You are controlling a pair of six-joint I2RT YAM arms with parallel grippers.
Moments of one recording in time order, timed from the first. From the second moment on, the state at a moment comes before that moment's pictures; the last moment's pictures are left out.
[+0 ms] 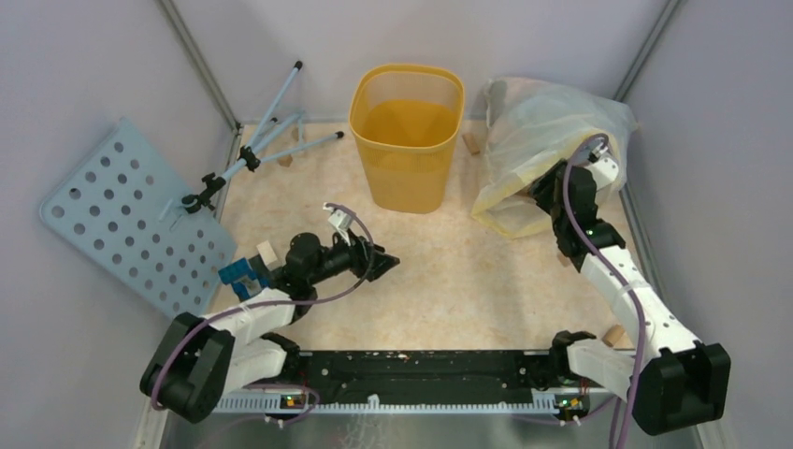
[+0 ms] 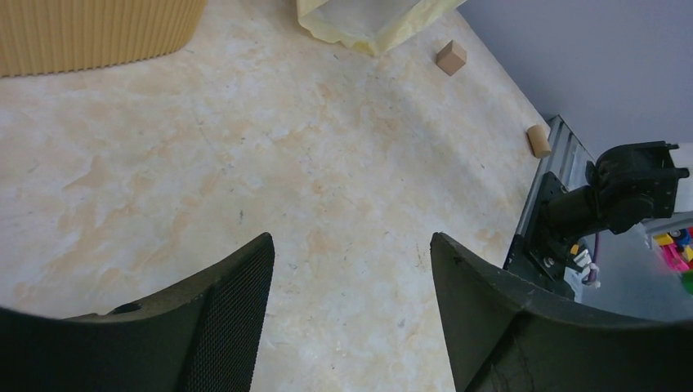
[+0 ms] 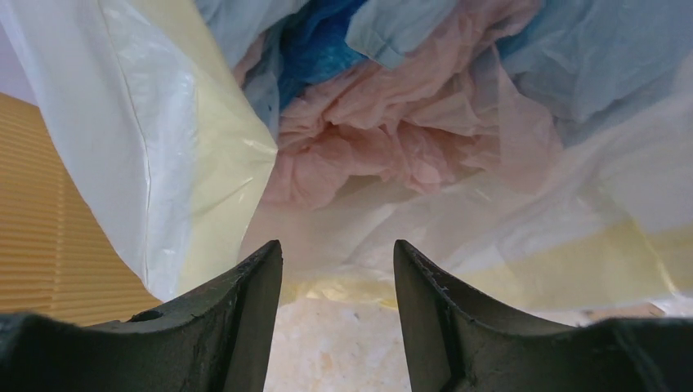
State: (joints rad) left arm -0.42 1.10 0.25 0.68 0.60 -0.49; right arm 0.22 1.02 0.82 -0.25 0.41 0.70
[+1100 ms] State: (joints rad) left arm -0.83 1.84 1.37 0.48 0.18 -0.06; right arm 0.20 1.13 0.89 -0.01 0.28 0.64
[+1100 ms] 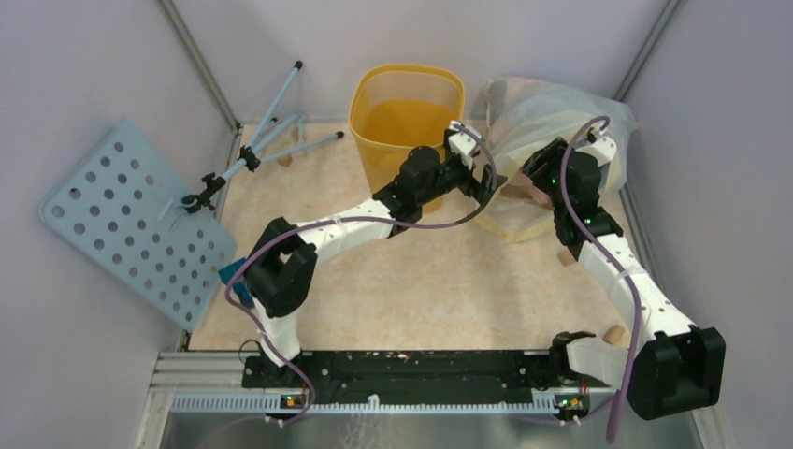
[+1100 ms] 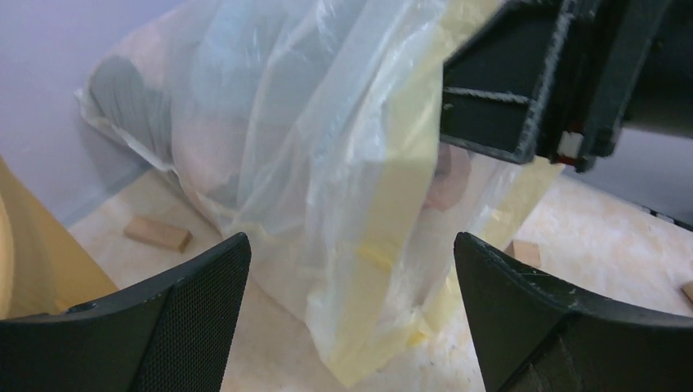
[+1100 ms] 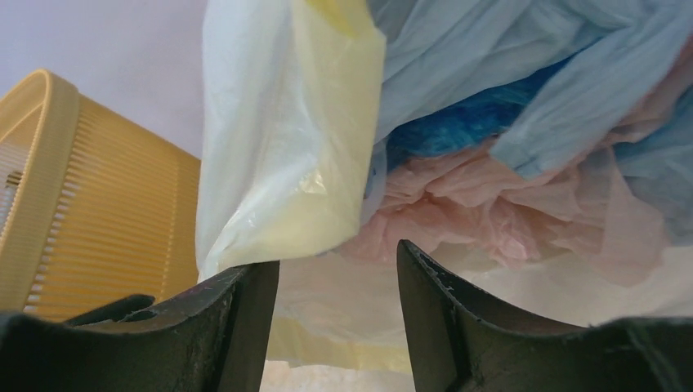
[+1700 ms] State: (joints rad) left arm -0.83 2.09 1.65 0.46 0.19 -0.04; right arm 0.13 1.08 0.88 -0.02 0.38 0.68
